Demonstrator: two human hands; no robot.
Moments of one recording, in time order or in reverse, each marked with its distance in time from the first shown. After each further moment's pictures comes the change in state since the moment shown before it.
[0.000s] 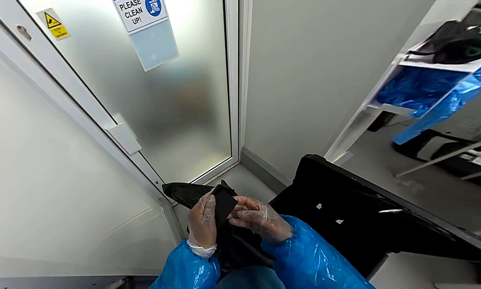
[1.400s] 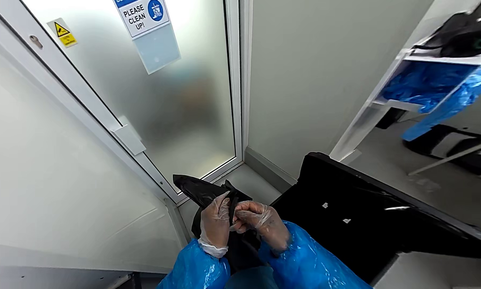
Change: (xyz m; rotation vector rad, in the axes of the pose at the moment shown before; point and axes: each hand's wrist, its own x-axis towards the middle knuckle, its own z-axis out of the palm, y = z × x) left_hand -0.010 0.008 0.013 0.061 -0.158 -0.160; right_hand -0.018 0.002 0.026 -0.170 0.164 -0.129
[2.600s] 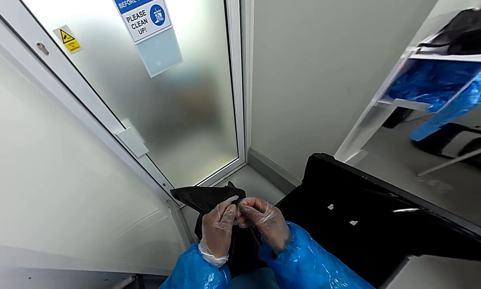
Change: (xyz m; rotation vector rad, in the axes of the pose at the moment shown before) left_hand -0.009 0.002 -0.008 -0.163 -0.047 0.145; right_hand 0.009 0.011 0.003 0.005 0.164 -0.074
